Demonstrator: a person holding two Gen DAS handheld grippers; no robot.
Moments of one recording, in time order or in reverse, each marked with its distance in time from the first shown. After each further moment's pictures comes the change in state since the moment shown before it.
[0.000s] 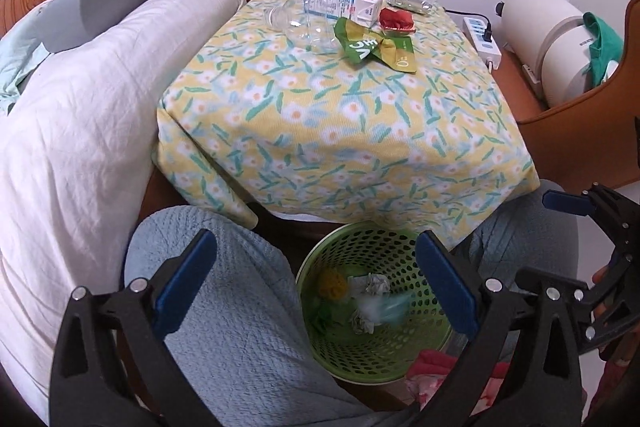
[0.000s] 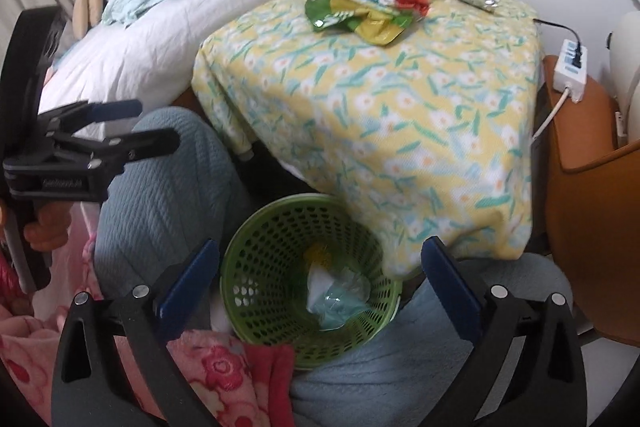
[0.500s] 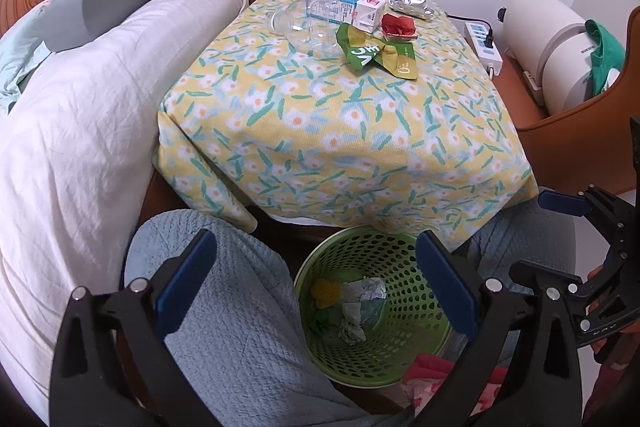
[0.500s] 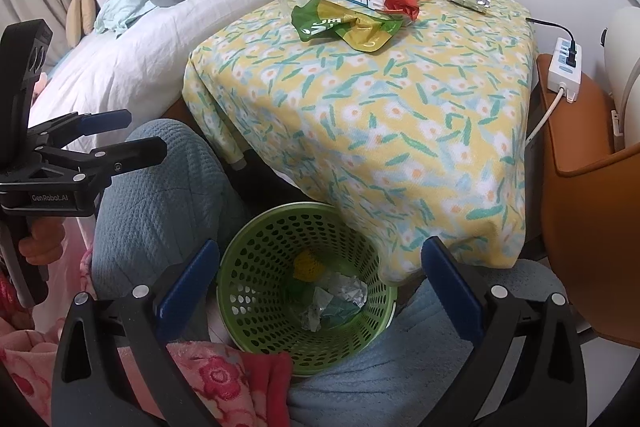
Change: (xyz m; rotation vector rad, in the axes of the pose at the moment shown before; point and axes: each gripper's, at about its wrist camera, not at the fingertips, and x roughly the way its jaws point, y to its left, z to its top) left arm -0.001 0.000 0.005 -0.017 -0.004 -0.004; right arm 0.003 -0.004 0.008 0.017 -0.008 0.002
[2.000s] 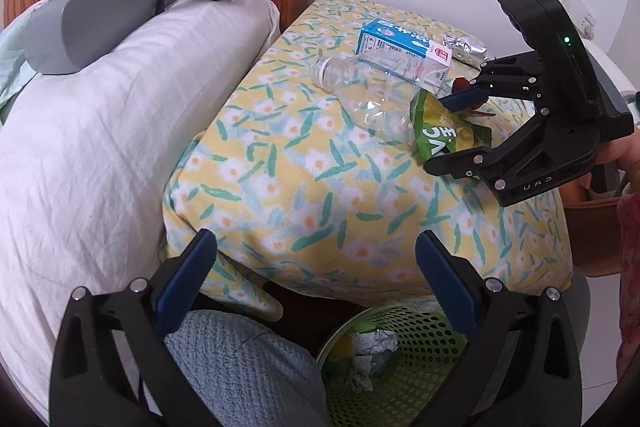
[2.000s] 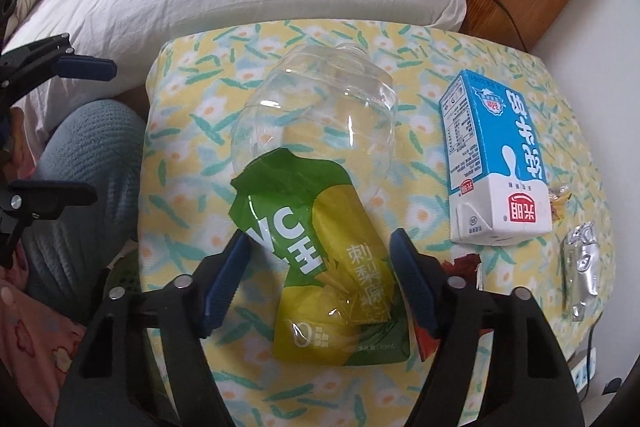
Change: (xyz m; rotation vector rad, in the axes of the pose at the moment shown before) left arm 0.053 0.045 0.084 -0.080 -0.045 0.030; right arm 0.137 0.004 0.214 -0.699 0.196 0.103
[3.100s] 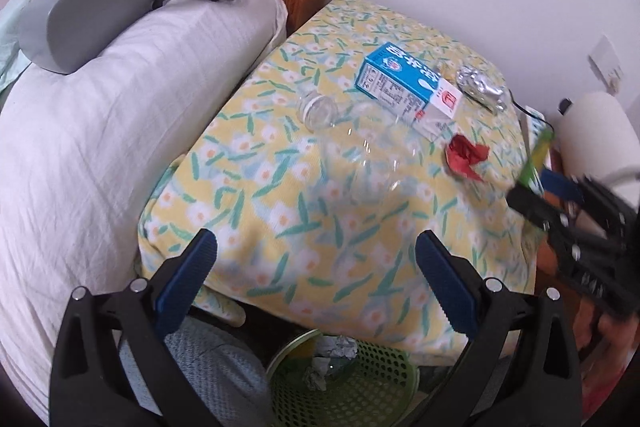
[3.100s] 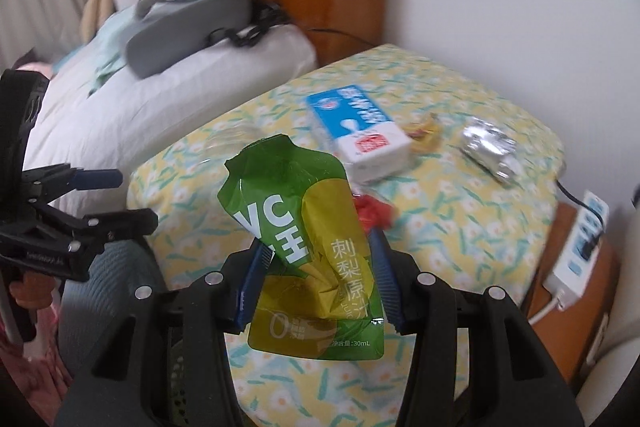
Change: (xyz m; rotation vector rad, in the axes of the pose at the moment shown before) left arm 0.010 -0.023 0.063 -0.172 0.094 0.010; right arm -0.091 -0.016 -0.072 0.559 -0.292 -0.207
